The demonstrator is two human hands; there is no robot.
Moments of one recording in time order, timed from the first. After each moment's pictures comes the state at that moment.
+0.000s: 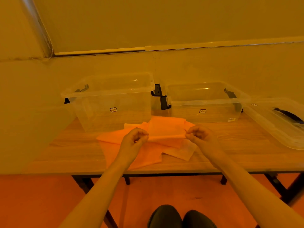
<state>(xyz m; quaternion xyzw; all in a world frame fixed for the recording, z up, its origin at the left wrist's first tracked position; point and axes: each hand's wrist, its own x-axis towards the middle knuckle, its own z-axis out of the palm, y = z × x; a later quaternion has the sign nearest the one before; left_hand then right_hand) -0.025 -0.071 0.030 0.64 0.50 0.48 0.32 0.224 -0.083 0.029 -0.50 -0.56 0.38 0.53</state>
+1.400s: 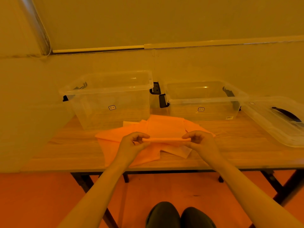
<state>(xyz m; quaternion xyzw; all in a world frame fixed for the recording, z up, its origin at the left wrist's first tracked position) -0.025 -0.079 0.022 0.67 0.51 0.46 0.29 0.224 -0.089 0.016 -0.52 -0.61 0.33 0.50</state>
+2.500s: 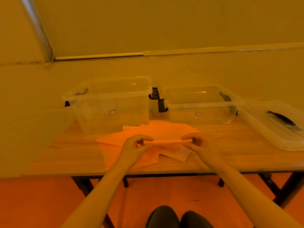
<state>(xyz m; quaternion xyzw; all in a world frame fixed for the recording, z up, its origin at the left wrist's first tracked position) -0.017 -0.086 0.035 0.69 0.50 0.44 0.29 0.228 -0.099 0.029 -0.52 -0.62 0.31 0.49</state>
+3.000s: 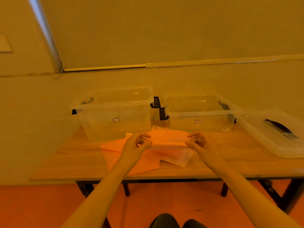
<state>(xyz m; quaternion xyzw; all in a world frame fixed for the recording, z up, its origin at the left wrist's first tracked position) -0.013 -0.099 0.067 0.67 0.48 0.48 0.29 0.230 -0.109 0.050 -0.49 -0.61 0.31 0.54</state>
